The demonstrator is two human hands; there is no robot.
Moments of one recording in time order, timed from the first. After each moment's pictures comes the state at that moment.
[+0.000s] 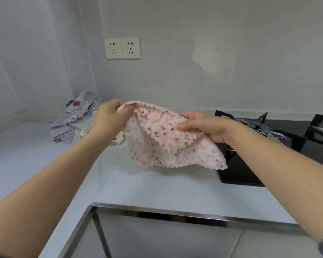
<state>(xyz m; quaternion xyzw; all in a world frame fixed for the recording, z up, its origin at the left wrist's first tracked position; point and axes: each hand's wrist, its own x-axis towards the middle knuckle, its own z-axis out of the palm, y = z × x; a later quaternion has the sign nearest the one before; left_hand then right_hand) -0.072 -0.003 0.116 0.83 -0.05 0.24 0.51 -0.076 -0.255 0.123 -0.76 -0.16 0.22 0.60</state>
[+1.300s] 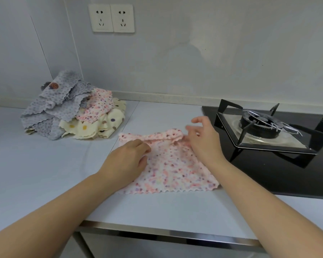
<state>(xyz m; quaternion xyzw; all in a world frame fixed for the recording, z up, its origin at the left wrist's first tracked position) -0.050 -0.013 -0.010 0.94 -0.27 0.18 0.13 -0.041 -0.239 0.017 -0.84 0.01 -0.20 0.51</state>
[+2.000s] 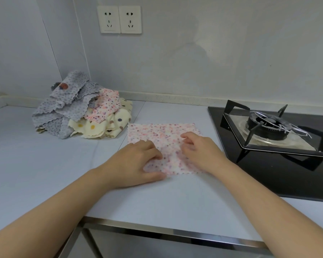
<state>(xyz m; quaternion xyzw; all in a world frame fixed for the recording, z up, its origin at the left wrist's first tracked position) -0.051 -0.001 0.003 0.91 -0.38 0.10 0.11 -0.044 -0.235 0.010 -0.95 -0.08 -0.07 0.29</state>
